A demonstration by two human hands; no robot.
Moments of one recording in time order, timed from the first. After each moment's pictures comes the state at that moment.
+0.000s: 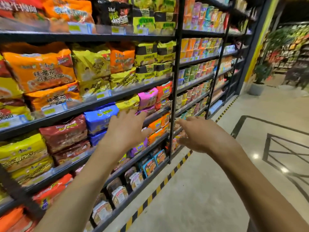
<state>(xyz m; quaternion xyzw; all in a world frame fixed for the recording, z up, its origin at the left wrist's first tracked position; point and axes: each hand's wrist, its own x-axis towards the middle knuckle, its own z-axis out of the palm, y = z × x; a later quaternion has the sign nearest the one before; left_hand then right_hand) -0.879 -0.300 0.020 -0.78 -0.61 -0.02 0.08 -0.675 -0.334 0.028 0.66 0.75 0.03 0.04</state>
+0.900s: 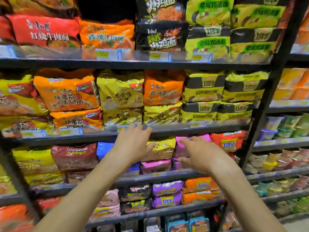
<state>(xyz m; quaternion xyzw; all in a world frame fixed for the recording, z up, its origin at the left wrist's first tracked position) -0.826 -0.004 0.035 -0.57 -0.80 0.02 0.15 -0.638 0.078 0.038 0.40 0.92 0.03 0.02</state>
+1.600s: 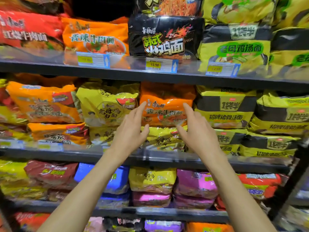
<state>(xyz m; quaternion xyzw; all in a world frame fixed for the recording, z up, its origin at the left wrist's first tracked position) -0.897 0.163 0.045 -0.49 -0.78 -0.34 0.20 -0.732 0.291 0.071 0.31 0.89 0.02 -0.32</state>
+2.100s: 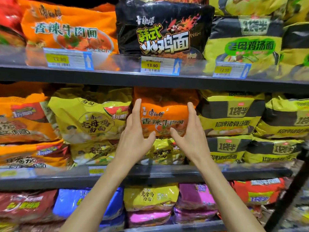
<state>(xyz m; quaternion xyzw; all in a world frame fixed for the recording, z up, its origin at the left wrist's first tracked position) -0.925 0.210 0.043 -0.50 -0.72 -0.47 0.11 -0.793 0.336 0.042 0.29 0.84 -0.14 -0.44</state>
